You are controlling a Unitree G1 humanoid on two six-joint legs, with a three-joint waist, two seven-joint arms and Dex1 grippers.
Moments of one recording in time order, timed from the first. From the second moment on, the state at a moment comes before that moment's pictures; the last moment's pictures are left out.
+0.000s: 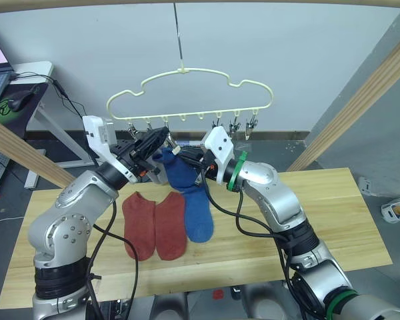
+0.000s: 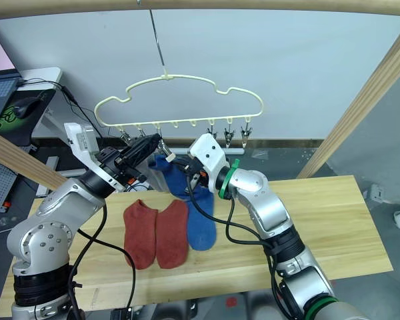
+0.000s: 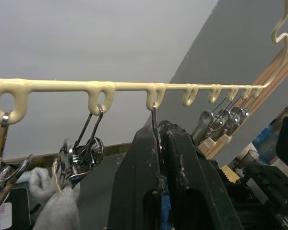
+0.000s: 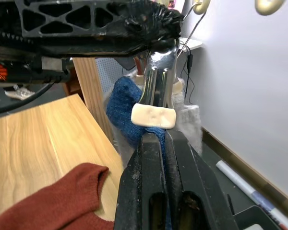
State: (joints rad) left arm -0.31 0.47 0.31 -0.40 -0.93 0.71 -0.38; right arm -0.64 -0.05 0.30 -0.01 0.14 0.40 0.63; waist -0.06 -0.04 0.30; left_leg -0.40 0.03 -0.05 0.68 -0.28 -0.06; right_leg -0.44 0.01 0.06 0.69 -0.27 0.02
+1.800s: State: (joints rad) left arm -0.01 0.70 0.22 -0.45 -0.59 0.36 -0.84; right arm -0.33 -0.20 0.22 -0.48 0.13 0.66 0.41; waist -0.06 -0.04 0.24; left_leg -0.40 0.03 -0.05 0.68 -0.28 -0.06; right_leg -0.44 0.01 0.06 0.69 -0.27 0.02
